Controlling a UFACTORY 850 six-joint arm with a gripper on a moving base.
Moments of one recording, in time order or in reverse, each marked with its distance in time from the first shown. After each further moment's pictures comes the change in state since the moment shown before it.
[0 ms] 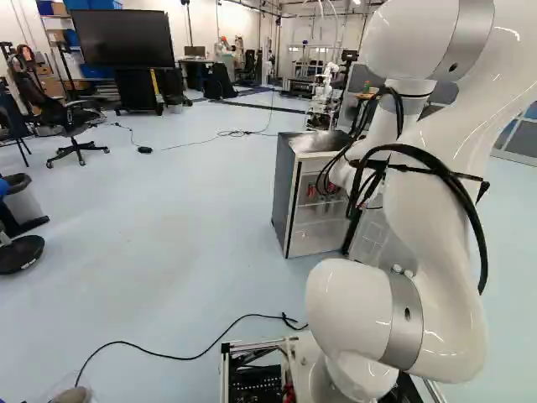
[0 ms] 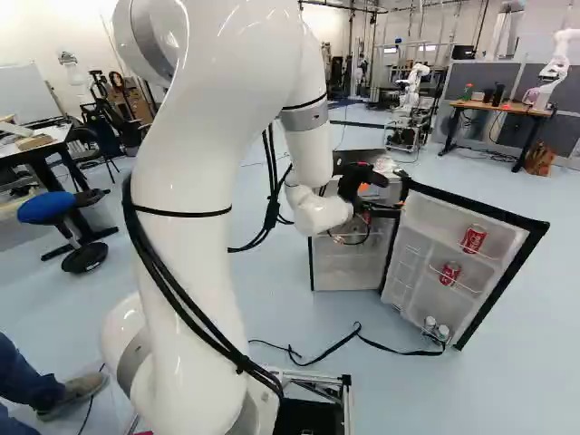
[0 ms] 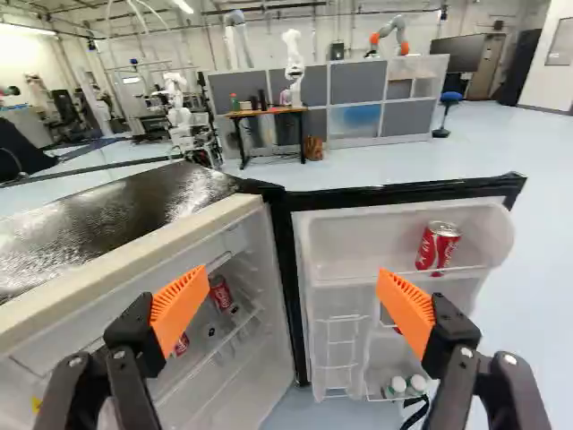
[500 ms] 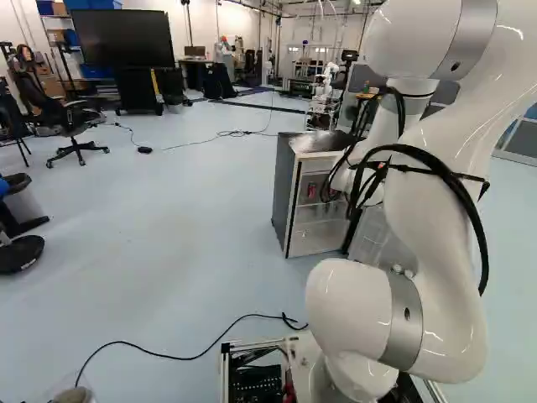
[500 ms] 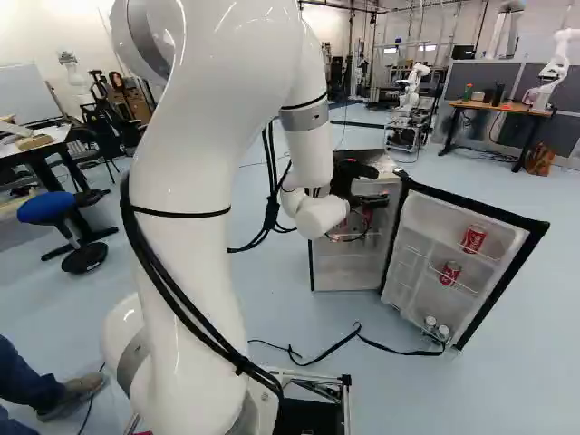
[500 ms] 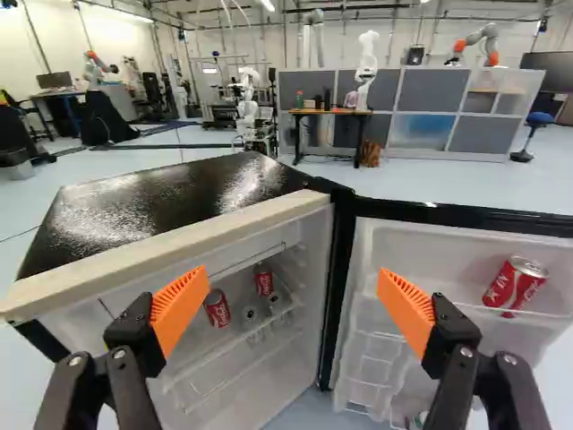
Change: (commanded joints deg) arm -0.5 -0.1 -0.2 -15.0 0.0 0.0
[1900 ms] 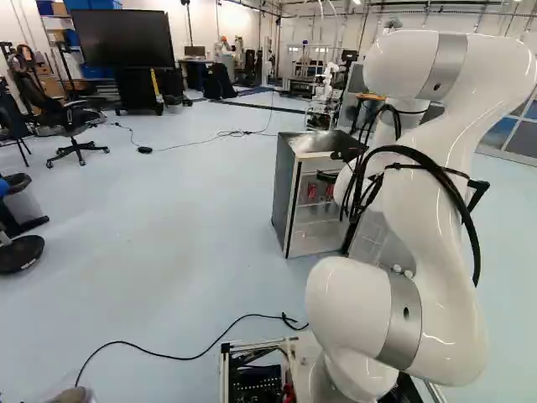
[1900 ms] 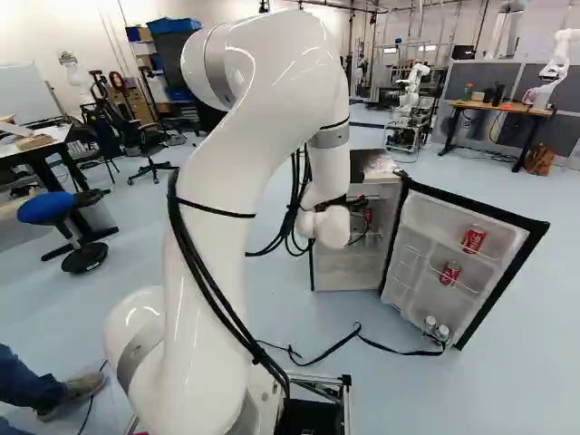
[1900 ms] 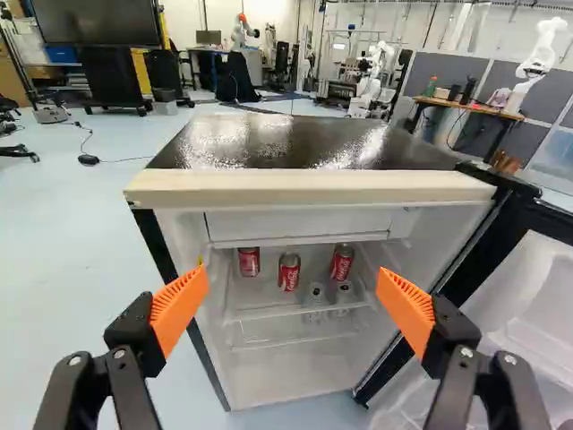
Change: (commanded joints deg) arm -2.6 -11.2 -7.3 -26.5 0.0 0.0
